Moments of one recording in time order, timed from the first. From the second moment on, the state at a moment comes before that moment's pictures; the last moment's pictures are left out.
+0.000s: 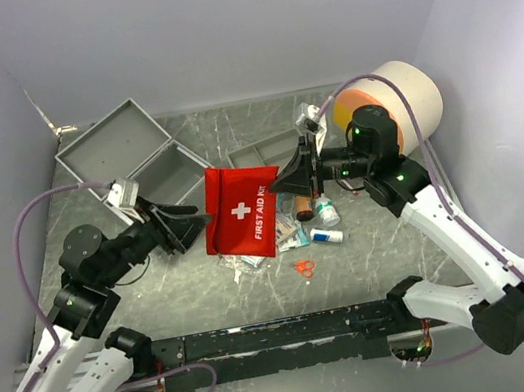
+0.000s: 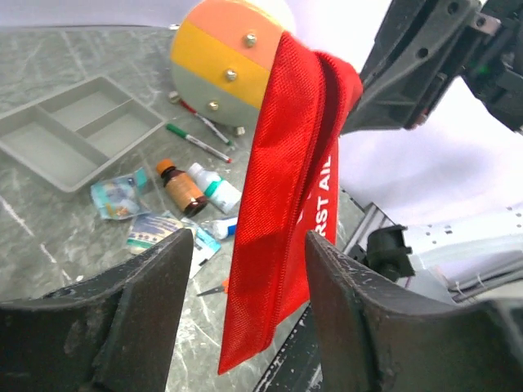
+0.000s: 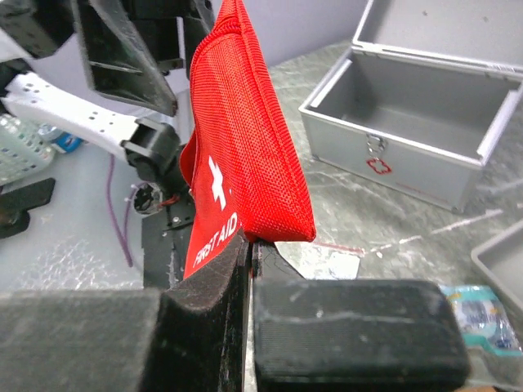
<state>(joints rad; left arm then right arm) -0.53 0.62 0.71 -0.09 0.37 -0.53 0.45 1.09 1.06 -0.18 -0.93 0.11</state>
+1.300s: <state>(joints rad) -0.53 0.71 0.79 -0.08 0.67 -0.43 0.45 1.08 1.10 -0.11 -0.89 0.19</state>
